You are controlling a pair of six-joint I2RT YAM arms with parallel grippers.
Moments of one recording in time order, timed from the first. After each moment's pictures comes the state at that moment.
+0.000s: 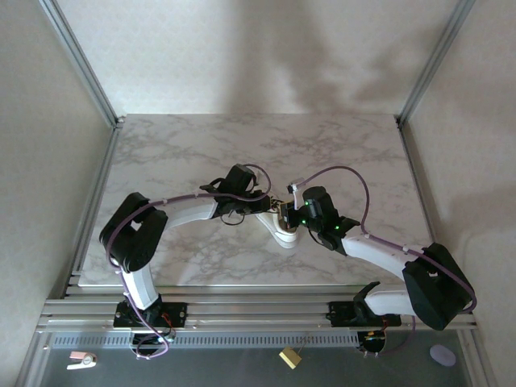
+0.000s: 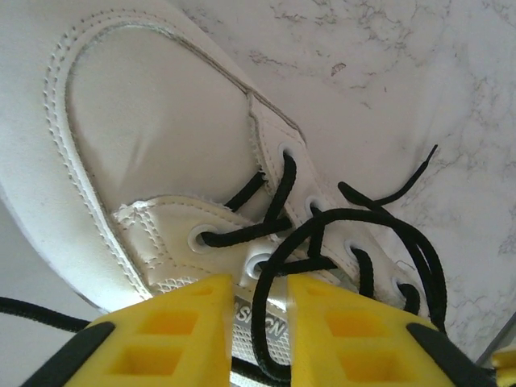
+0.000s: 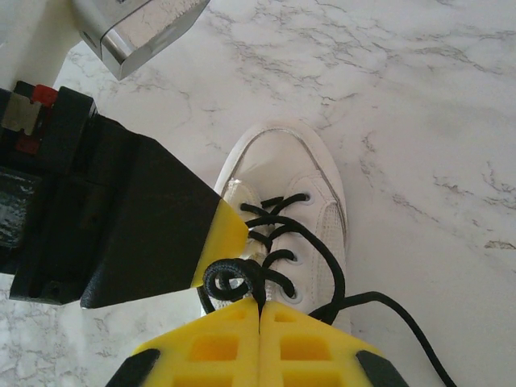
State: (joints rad) left arm -0.65 1.80 1.08 -0.12 0.28 -0.73; right arm 0.67 1.28 0.58 0.14 -0.07 0.27
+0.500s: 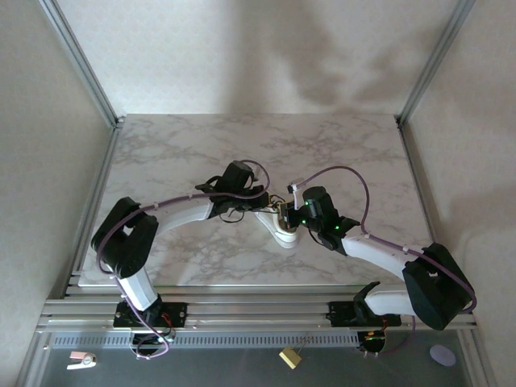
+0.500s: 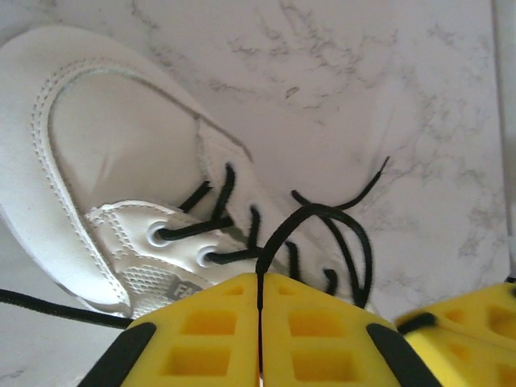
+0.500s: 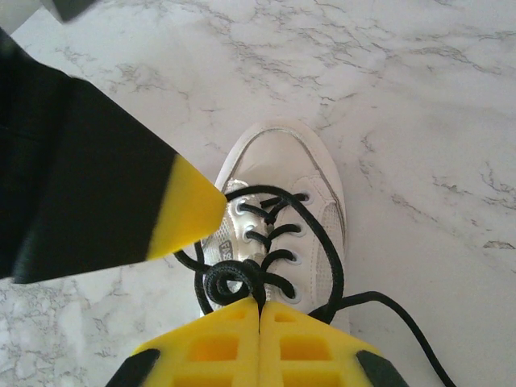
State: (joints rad) left arm -0.65 1.72 1.08 -0.12 0.28 -0.74; right arm 0.67 1.28 0.58 0.14 -0.07 0.27
